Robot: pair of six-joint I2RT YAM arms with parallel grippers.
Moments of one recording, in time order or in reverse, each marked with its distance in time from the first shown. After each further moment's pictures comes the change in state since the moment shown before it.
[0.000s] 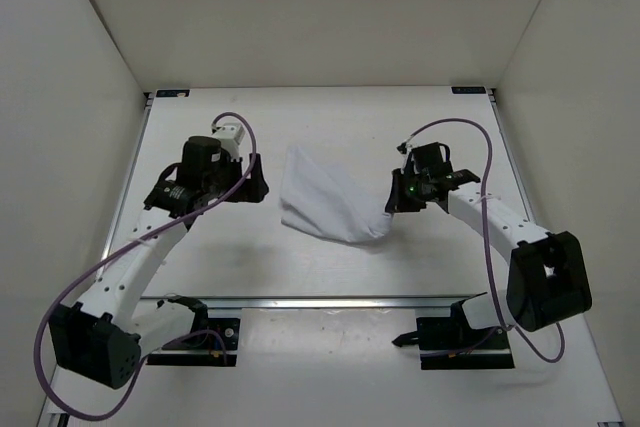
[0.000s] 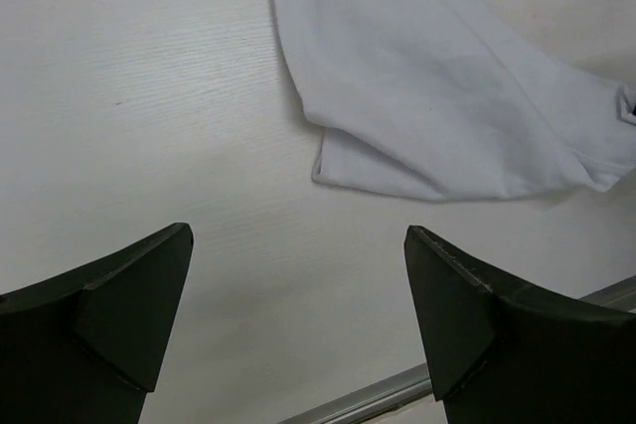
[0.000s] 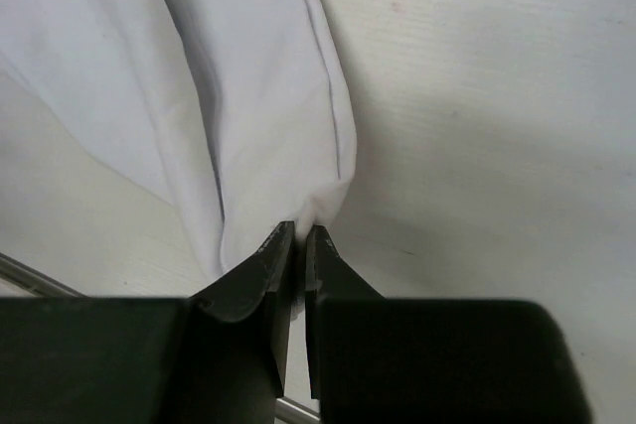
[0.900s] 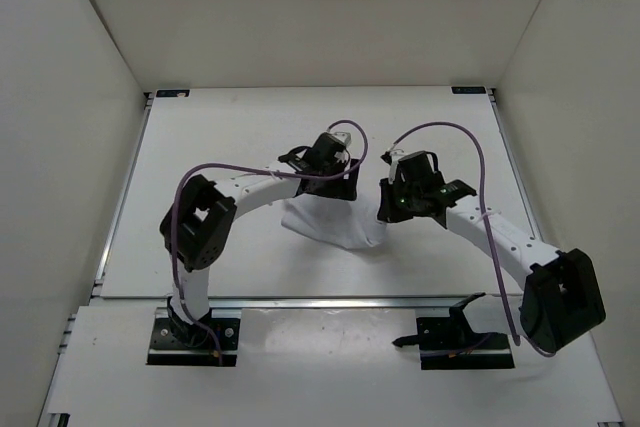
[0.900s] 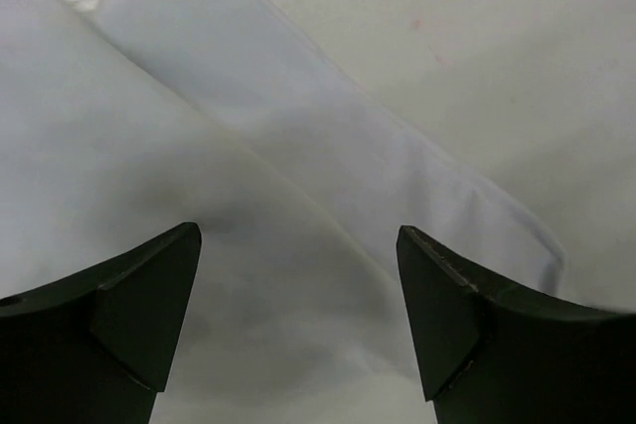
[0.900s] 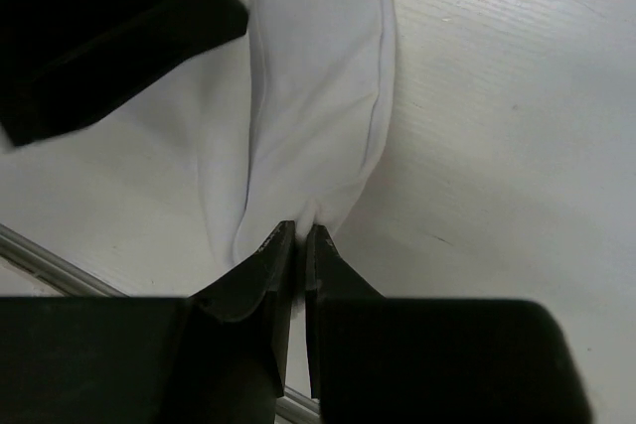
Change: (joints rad) left arm -0.427 0.826 0.372 0.262 -0.059 -0.229; right arm 0.130 -0.098 -0.018 -0.012 0.080 -0.056
